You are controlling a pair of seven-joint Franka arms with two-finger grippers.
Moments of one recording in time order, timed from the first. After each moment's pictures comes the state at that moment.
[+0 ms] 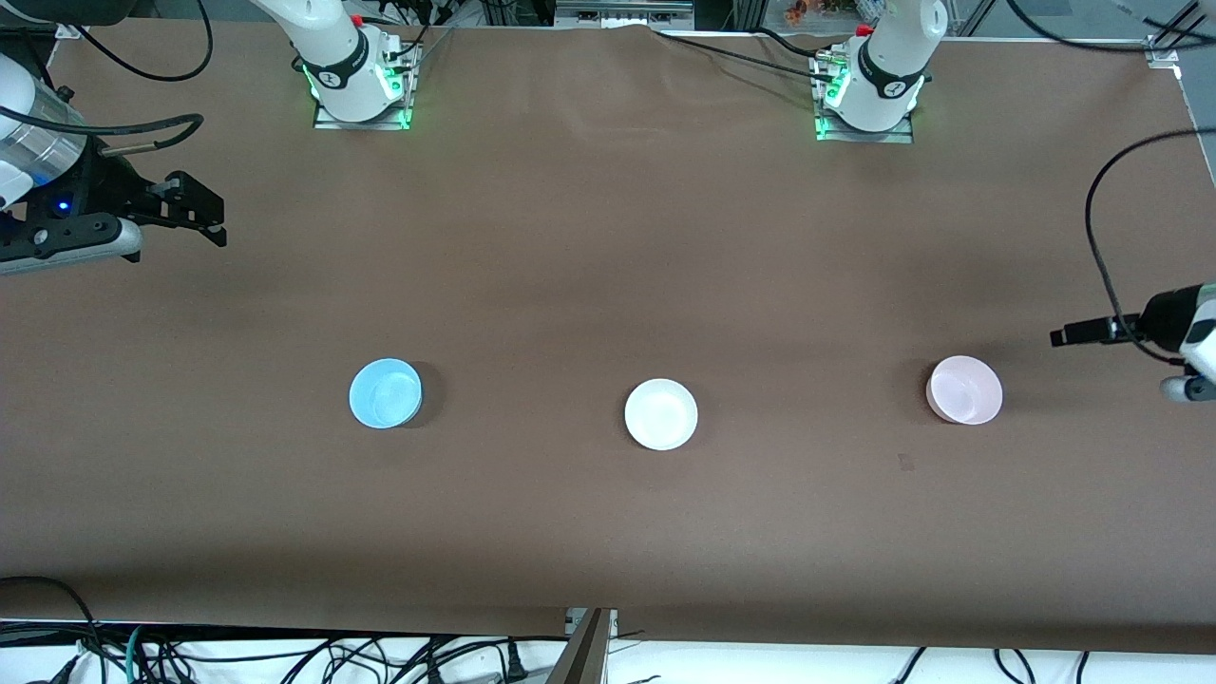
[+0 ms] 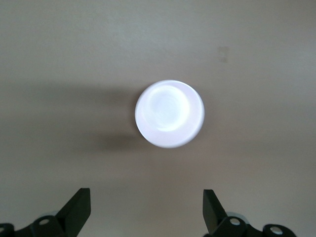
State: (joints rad) left arm 0.19 0.41 0.14 -1.62 -0.20 1.81 0.28; right arm 0.15 0.04 -0.03 -1.58 -0.01 1.63 -0.11
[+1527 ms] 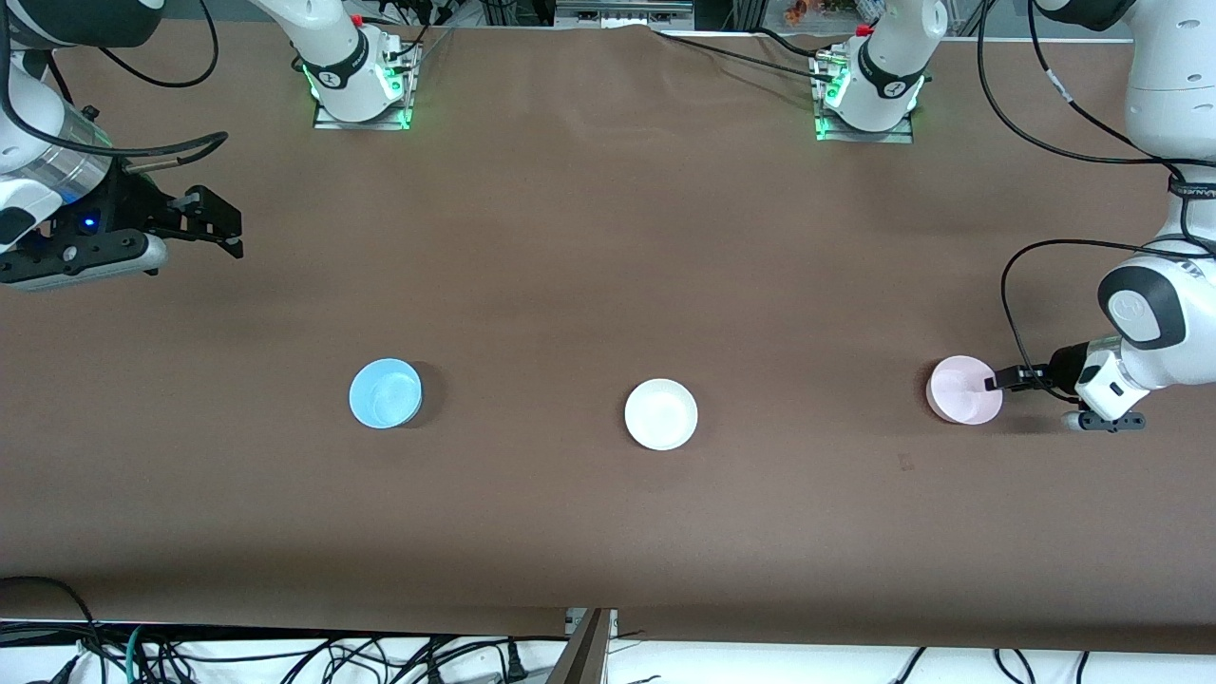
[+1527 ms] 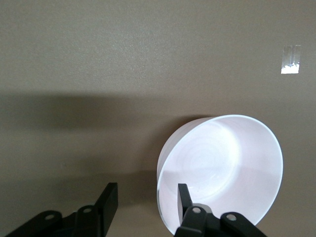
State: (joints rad) left arm 0.21 0.64 0.13 -1.74 -0.38 2.17 0.50; right arm 0.16 0.07 -0.03 -1.58 -0.01 1.66 -0.11
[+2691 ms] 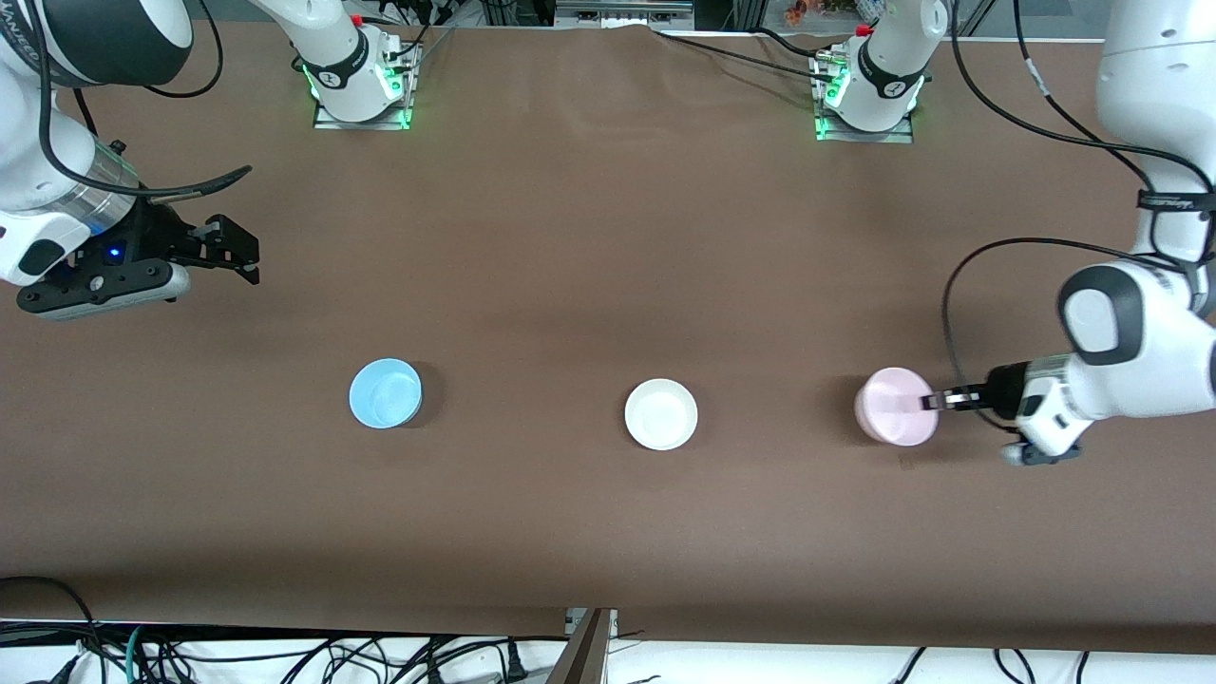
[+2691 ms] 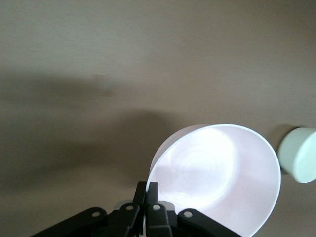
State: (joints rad) left arm 0.16 0.59 -0.15 -1.58 -0.35 2.01 0.01; right arm 0.17 0.12 -0.03 -1.58 -0.01 1.74 -0.11
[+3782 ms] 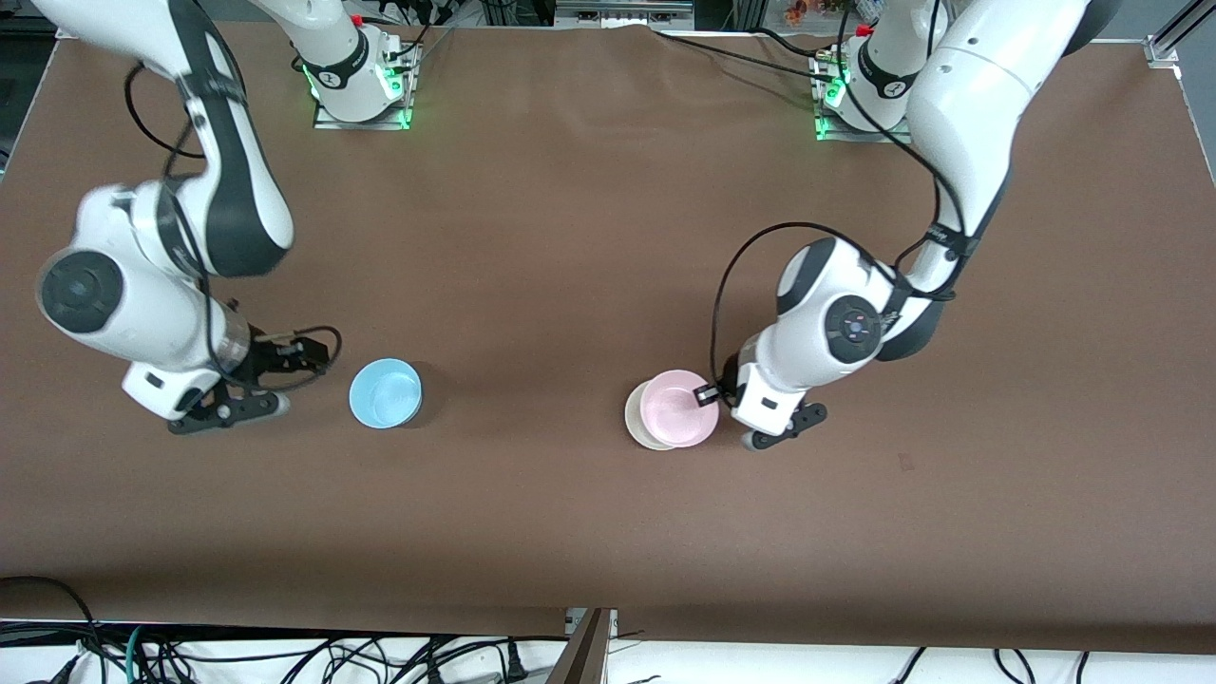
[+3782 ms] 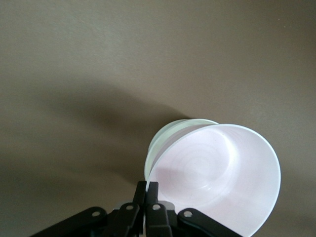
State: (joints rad) left arm -0.12 0.76 -0.42 -1.46 0.03 2.27 -0.90; right arm 0.17 0.47 -0.04 -1.59 -0.01 2.00 -0.11
